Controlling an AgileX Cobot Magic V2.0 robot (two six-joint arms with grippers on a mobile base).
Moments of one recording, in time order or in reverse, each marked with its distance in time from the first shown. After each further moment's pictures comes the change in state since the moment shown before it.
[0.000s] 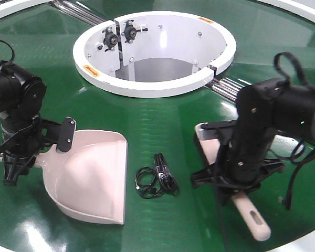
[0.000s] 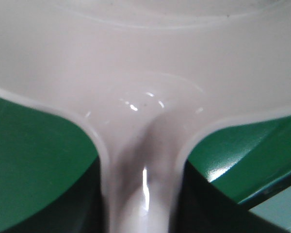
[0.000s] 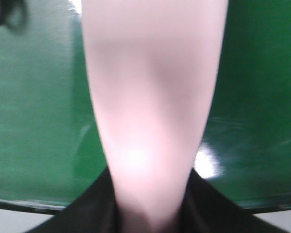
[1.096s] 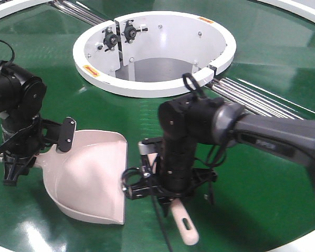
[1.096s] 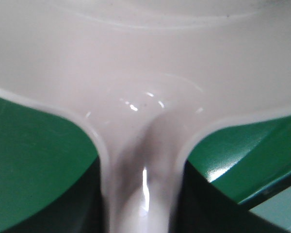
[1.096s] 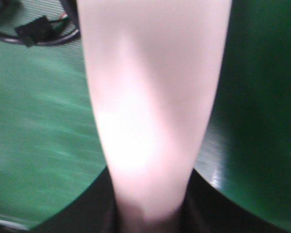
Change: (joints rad) left arm 0.000 0.000 0.000 -0.001 0.000 0.000; right arm 0.217 0.322 -0.287 0.102 0.039 0.102
